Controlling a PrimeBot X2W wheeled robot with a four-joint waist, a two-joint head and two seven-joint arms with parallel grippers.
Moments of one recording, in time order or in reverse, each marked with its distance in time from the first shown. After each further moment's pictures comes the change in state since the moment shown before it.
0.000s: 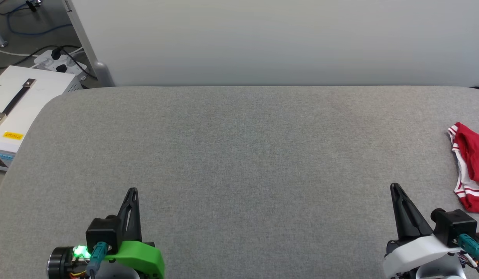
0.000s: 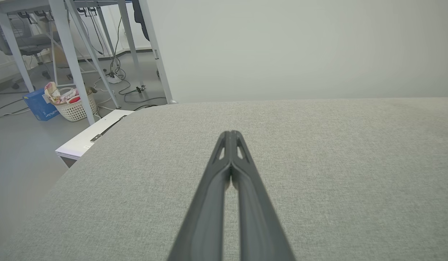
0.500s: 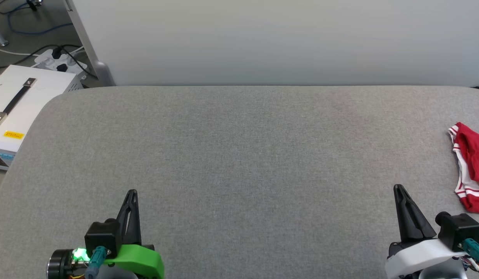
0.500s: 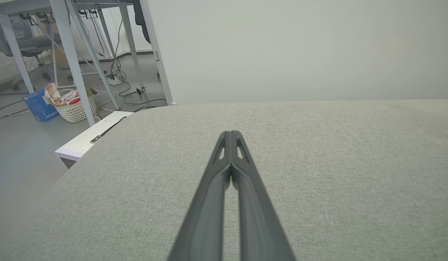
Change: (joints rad) left arm 0.008 0.007 -0.004 0.003 -0.011 0.001 -0.027; right arm 0.012 -0.006 -0.002 0.000 0.026 0.000 -0.033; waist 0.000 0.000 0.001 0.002
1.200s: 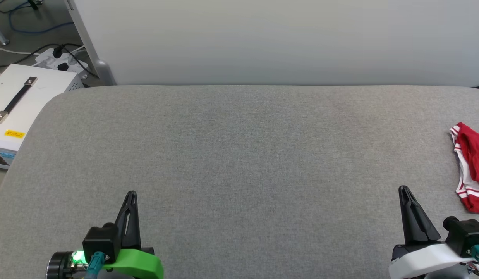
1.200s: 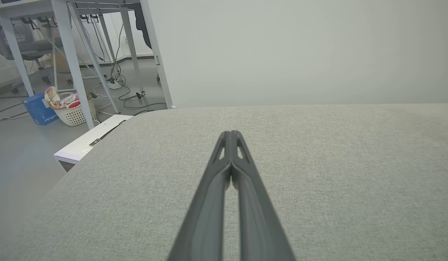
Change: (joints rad) left arm 0.011 0.010 -0.008 0.003 -0.017 0.001 -0.044; right arm 0.014 -0.010 -0.002 0.000 0.044 0.000 -0.042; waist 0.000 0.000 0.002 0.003
